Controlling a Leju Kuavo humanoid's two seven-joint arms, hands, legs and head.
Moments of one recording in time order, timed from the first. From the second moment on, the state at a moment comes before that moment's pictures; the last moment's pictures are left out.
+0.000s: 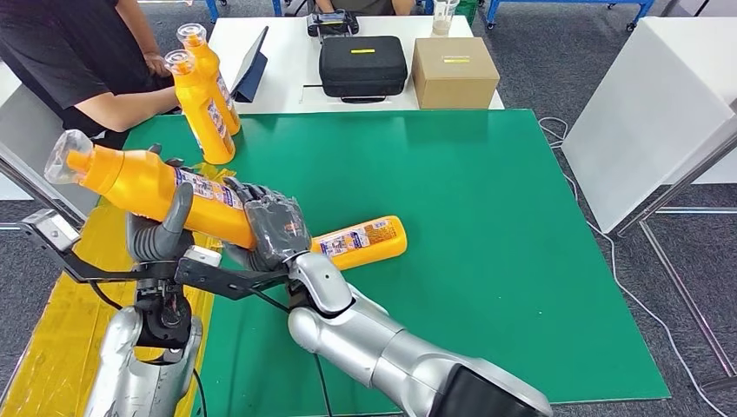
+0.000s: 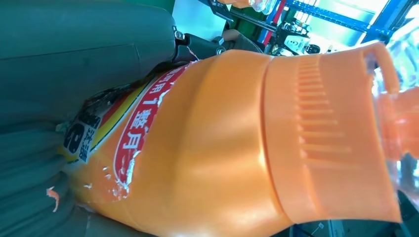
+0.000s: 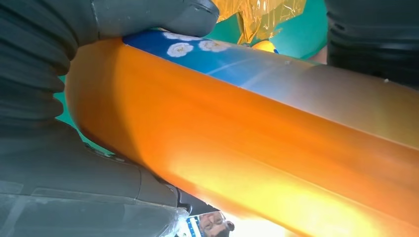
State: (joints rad) left arm -0.31 -0.17 -0.20 -1.53 0.50 0.14 -0.22; right arm -0.71 0.37 0.91 -0.74 0.70 -0.53 0.14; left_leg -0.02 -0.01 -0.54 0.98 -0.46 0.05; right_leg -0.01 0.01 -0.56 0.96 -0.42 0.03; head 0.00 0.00
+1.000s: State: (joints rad) left arm -0.30 -0.12 -0.09 -1.56 -0.39 0.55 -0.35; right arm -0.33 0.20 0.50 -1.31 0.90 -0.20 0.12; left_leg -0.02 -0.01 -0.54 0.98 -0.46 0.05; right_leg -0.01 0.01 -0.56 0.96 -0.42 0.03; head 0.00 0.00
